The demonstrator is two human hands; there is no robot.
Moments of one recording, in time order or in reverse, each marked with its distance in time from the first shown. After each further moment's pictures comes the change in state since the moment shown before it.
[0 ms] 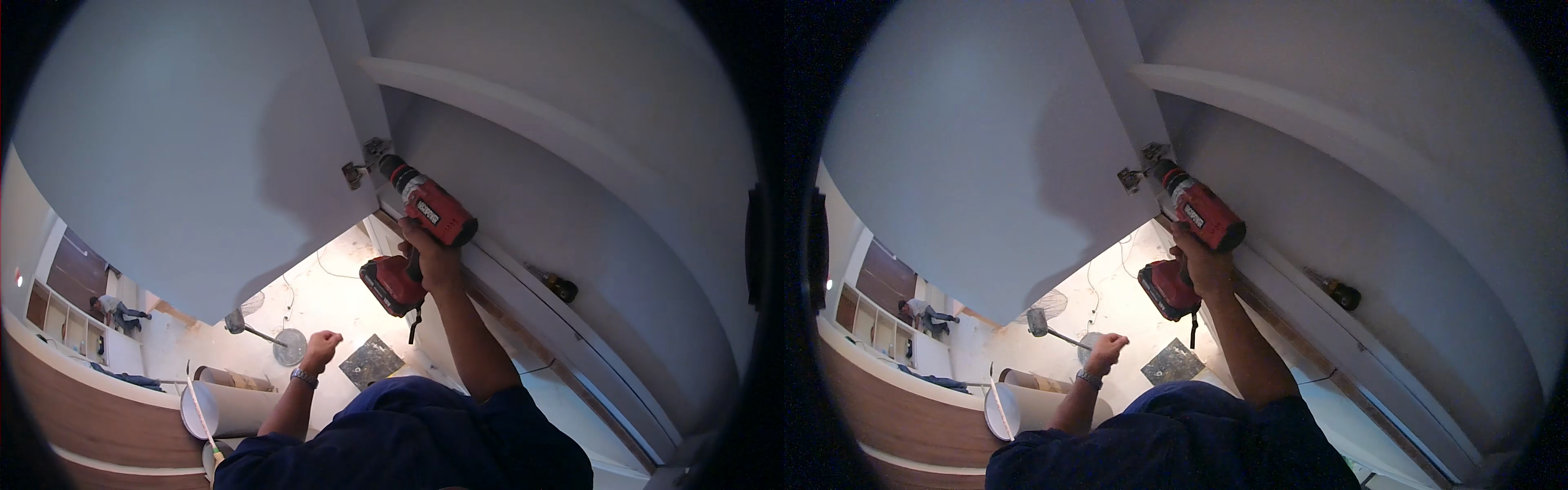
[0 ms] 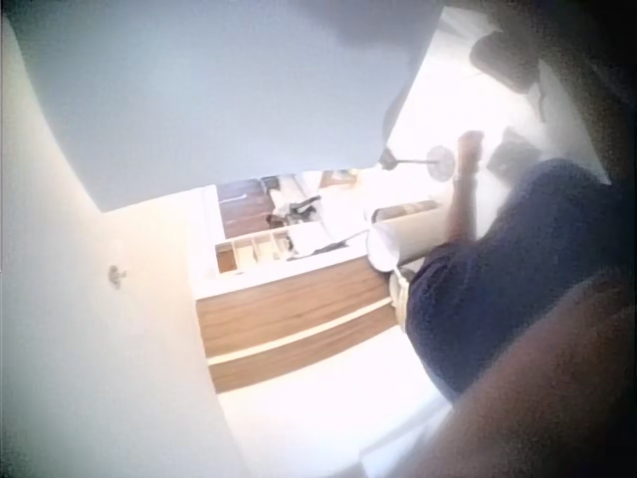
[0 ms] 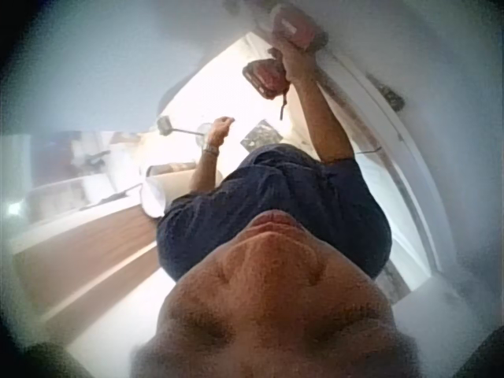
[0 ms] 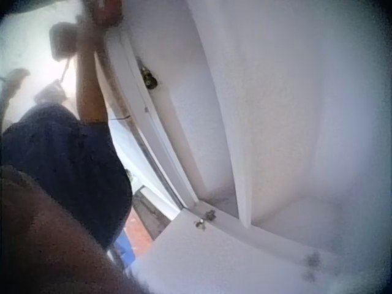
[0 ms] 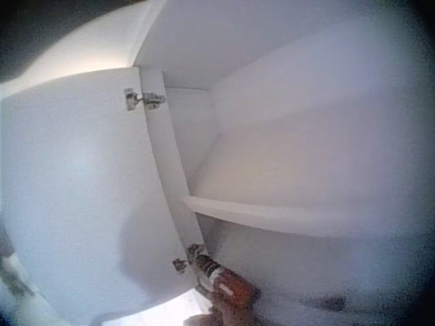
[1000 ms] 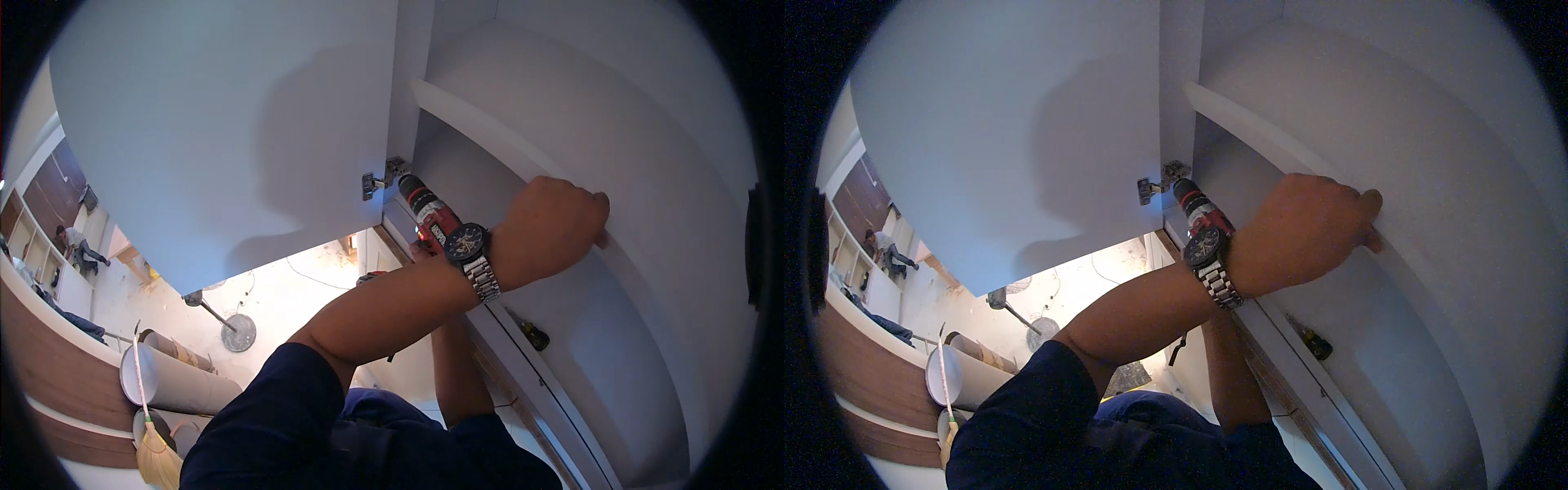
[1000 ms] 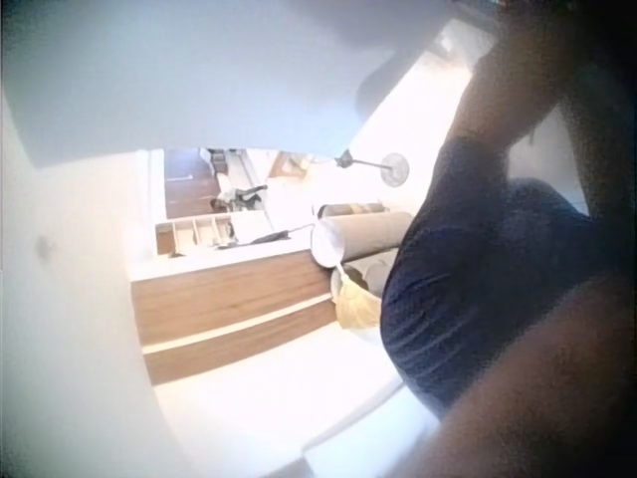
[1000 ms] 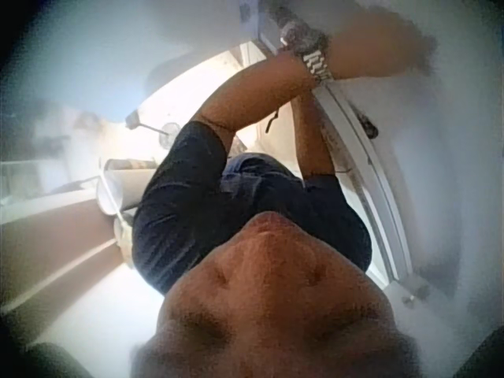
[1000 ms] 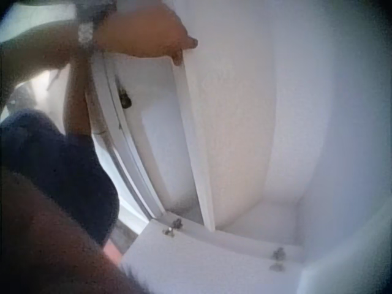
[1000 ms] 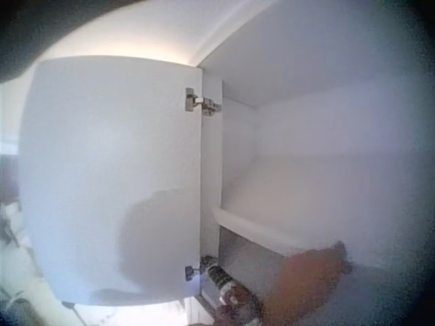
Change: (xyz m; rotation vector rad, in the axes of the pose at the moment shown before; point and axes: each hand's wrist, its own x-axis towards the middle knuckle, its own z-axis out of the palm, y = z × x) left_hand -0.153 0.493 0.072 0.347 0.201 1.612; right_hand 0.049 0.033 -0.040 -0.607 0.041 -0.059
